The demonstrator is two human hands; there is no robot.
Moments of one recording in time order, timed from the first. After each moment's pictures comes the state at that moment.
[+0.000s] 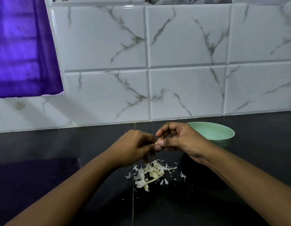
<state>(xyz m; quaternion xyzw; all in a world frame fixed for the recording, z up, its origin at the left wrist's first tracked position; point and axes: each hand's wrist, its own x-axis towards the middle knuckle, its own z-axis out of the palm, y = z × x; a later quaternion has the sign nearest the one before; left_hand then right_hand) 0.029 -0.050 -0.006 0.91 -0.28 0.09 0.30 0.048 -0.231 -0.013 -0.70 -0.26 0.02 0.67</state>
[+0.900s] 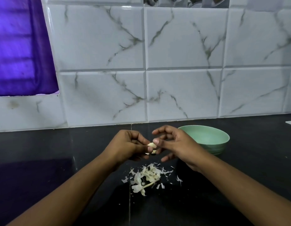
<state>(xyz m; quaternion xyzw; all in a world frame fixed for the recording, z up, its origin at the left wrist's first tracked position) 0.033 -0.049 -0.007 0.80 -0.13 0.02 0.58 0.046 -0.226 -0.018 -0.72 -0.23 0.00 0.65</state>
